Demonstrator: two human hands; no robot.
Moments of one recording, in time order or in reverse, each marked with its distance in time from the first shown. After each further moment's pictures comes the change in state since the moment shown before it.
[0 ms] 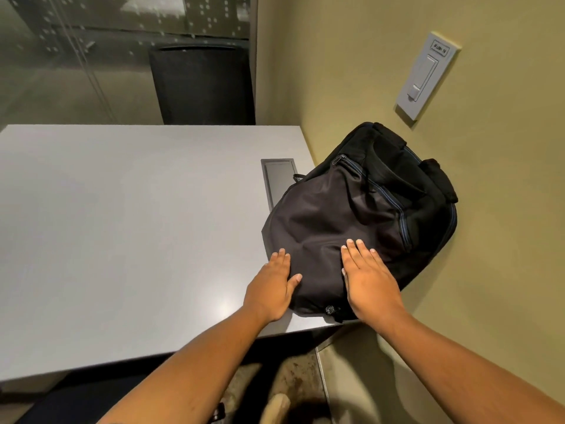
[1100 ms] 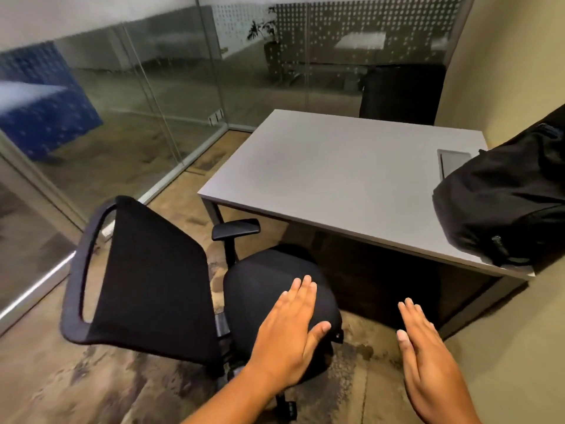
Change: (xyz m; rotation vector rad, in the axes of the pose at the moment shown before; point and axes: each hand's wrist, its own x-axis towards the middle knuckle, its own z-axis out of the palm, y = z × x) left_hand -0.621 -0.013 -0.049 0.154 0.339 -0.248; right_hand -0.443 -0.259 -0.053 0.779 -0.074 -0.209
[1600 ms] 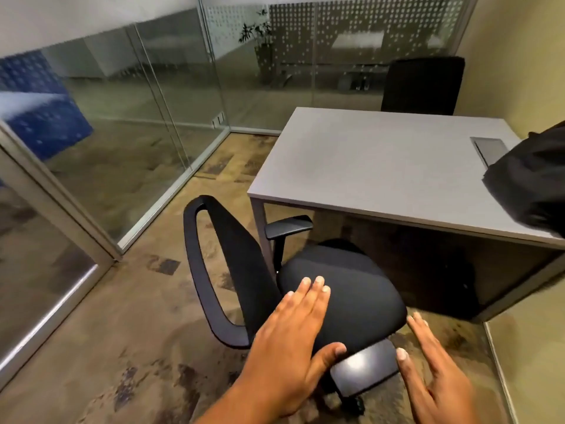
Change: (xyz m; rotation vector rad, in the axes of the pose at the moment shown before) left_hand -0.139 -0.214 -0.166 -0.001 -0.023 0.204; right_hand -0.087 -0.247 0.194 0.153 0.237 0.100
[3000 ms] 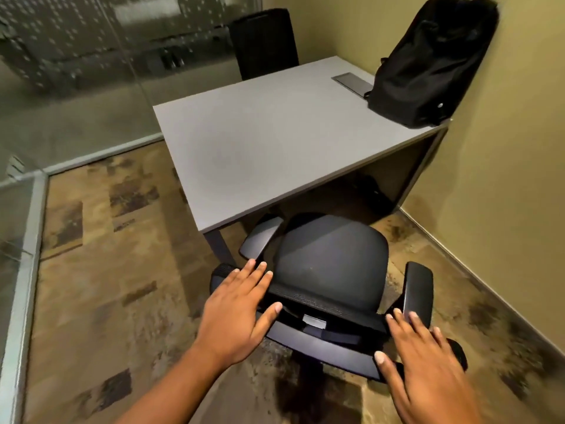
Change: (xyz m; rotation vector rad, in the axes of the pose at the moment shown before) left_hand 0.137 -0.394 -0.095 0.133 -0.241 0.534; right_hand 0.017 -0.224 0.282 -0.634 0.023 0.587
